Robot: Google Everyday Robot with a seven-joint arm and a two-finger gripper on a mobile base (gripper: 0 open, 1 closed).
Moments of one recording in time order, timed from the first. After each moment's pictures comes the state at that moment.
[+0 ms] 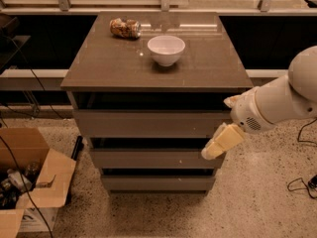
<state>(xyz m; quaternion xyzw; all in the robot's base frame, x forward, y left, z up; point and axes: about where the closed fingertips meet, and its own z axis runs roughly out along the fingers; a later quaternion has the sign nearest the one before) 0.494 -0.161 0.808 -0.48 0.82 0.13 0.28</state>
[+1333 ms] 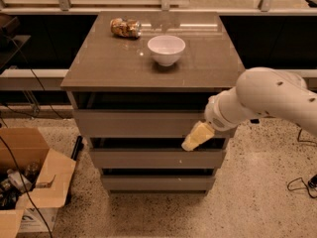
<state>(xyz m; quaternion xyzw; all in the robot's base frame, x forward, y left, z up) 0.564 -0.139 0.748 -0.47 0.83 0.05 0.29</state>
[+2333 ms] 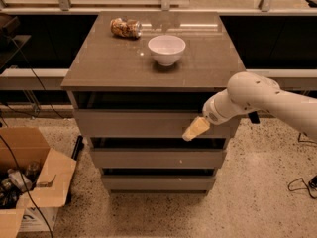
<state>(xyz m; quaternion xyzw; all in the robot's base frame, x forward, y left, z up) 0.650 -0.159 0.665 -0.44 0.85 0.08 0.28</state>
